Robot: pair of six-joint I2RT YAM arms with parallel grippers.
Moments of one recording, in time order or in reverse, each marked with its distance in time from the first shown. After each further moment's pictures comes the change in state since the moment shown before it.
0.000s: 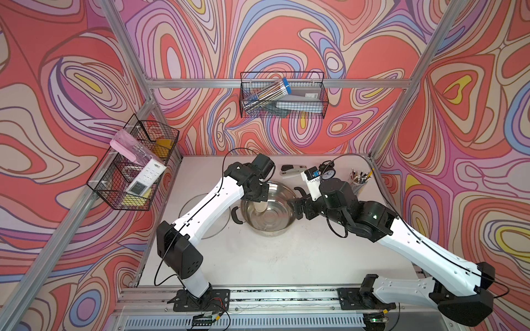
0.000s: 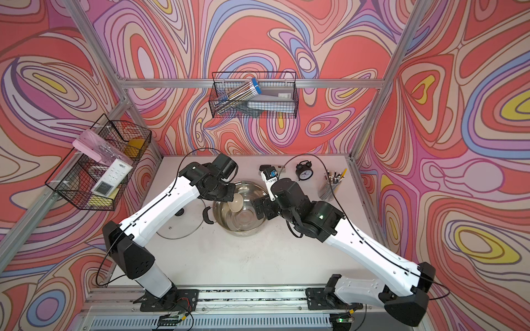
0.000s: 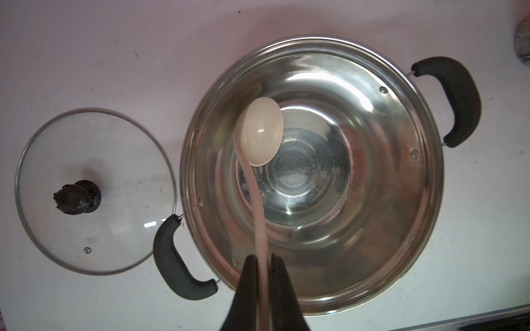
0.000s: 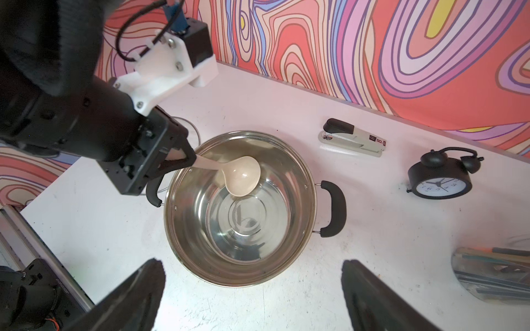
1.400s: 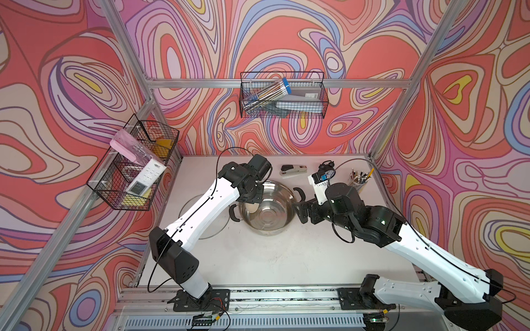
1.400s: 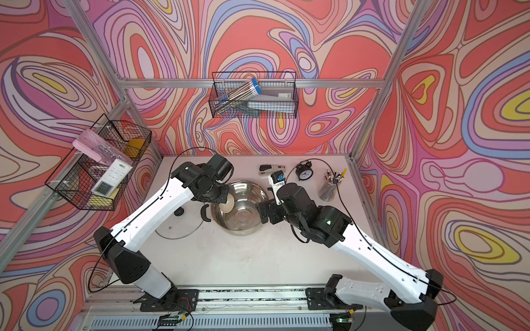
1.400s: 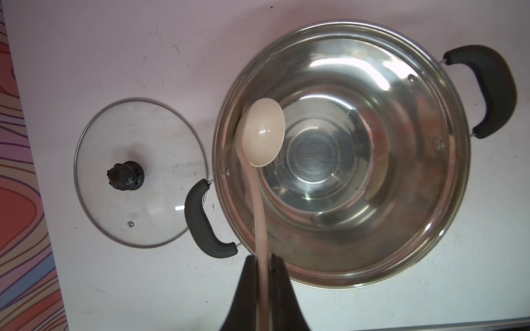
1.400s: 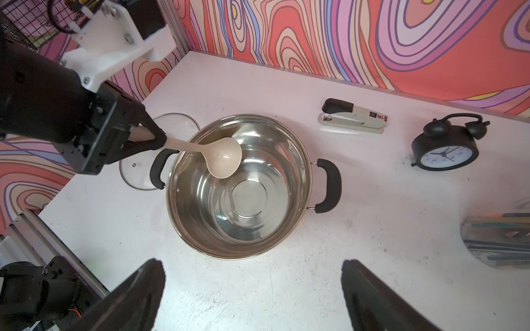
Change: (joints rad) left arm 0.004 -0.047 0.014 -0.117 -0.109 0.014; right arm 0.000 -0.071 -0.051 -0.043 -0.005 0.095
